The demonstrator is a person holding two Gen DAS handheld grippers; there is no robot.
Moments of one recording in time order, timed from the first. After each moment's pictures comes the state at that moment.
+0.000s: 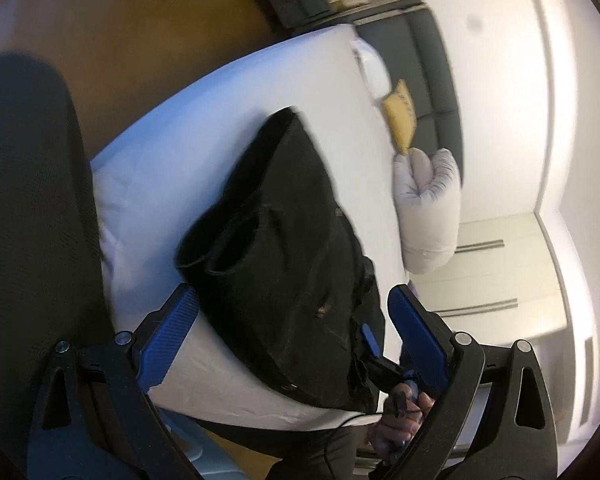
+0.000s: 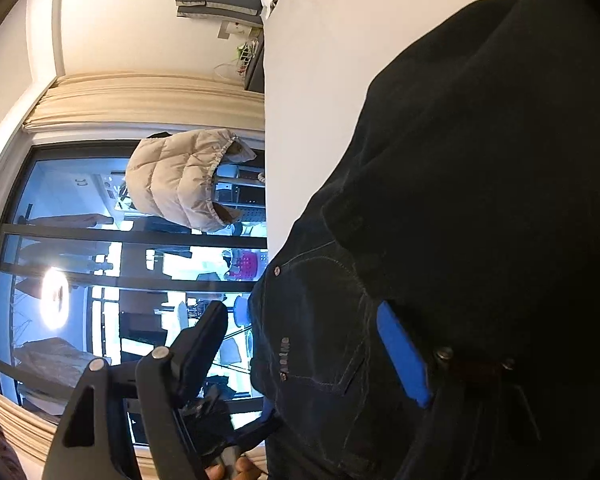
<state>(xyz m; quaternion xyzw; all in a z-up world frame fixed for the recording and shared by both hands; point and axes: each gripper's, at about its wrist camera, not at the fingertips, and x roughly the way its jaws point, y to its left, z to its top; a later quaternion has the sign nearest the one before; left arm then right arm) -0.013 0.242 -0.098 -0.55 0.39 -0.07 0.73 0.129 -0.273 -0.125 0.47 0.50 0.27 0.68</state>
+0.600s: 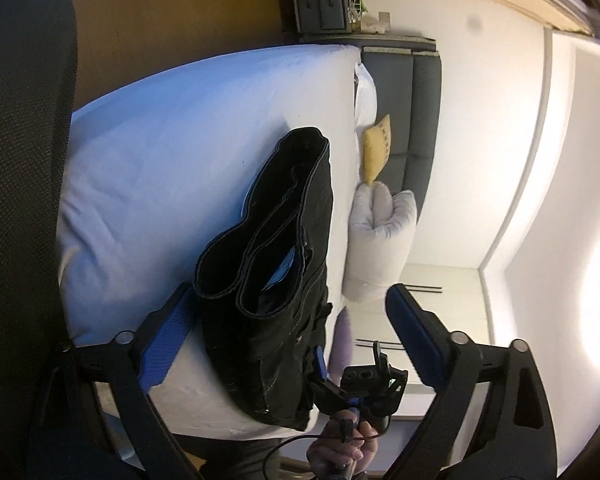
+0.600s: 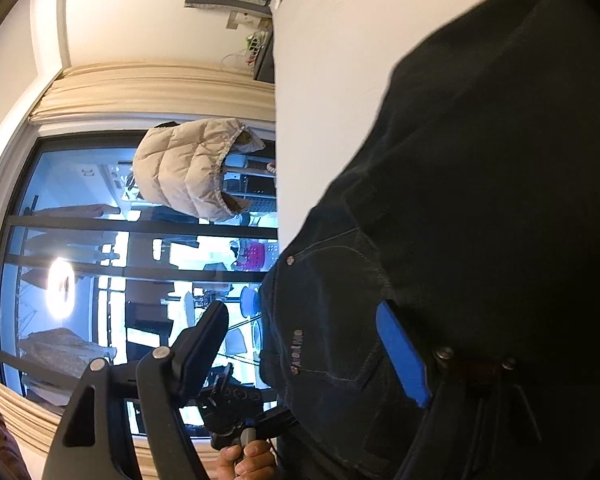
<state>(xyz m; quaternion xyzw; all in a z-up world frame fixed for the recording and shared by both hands) -0.007 0.254 -0.141 -0.68 0.32 -0.11 0.66 0.135 -0.263 -0.118 0.46 0.50 0.30 0.67</state>
